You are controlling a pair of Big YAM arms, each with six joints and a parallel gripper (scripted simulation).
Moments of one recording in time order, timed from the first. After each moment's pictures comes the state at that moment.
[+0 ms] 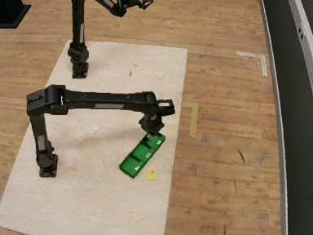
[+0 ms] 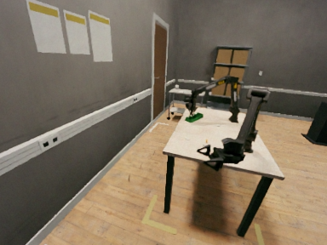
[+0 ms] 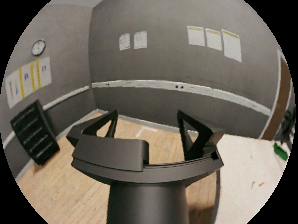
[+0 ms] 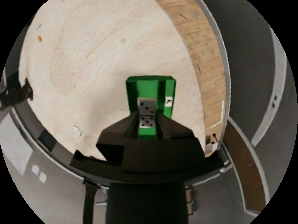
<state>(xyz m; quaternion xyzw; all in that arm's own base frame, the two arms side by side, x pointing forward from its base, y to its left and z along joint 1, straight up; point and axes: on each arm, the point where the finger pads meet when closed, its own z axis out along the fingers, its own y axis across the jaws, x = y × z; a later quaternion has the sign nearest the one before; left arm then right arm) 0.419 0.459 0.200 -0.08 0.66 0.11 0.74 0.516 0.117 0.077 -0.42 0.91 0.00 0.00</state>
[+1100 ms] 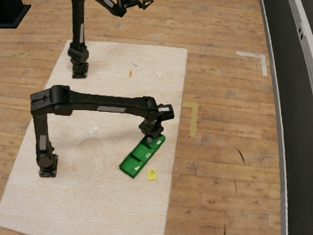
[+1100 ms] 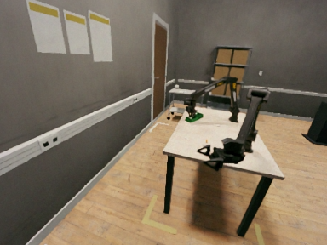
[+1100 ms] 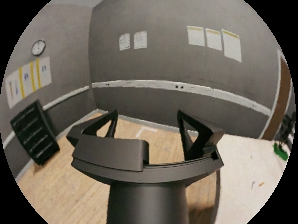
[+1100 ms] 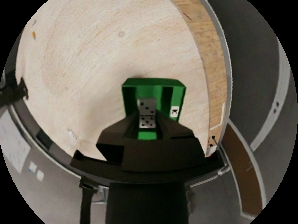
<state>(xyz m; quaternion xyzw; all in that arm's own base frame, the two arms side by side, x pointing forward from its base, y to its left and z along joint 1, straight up) 0.419 0.459 0.200 -0.08 0.66 0.11 0.74 0.513 0.117 0.044 -0.43 0.90 0.00 0.00</state>
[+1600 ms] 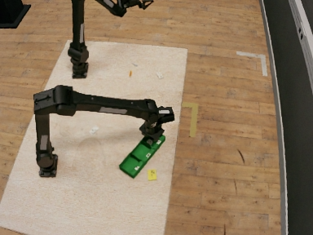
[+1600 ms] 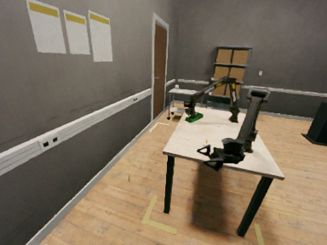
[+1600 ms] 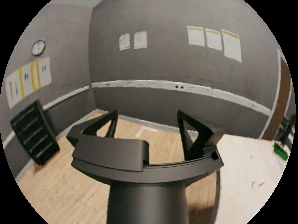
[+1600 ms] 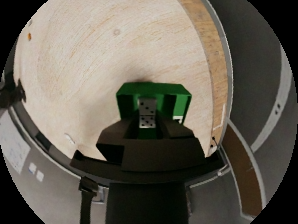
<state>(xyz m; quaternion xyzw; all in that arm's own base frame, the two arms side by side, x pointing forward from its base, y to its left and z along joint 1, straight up) 0.419 0.459 0.200 -0.08 0.66 0.11 0.74 0.515 0.118 0.024 -0.43 0.90 0.00 0.00</state>
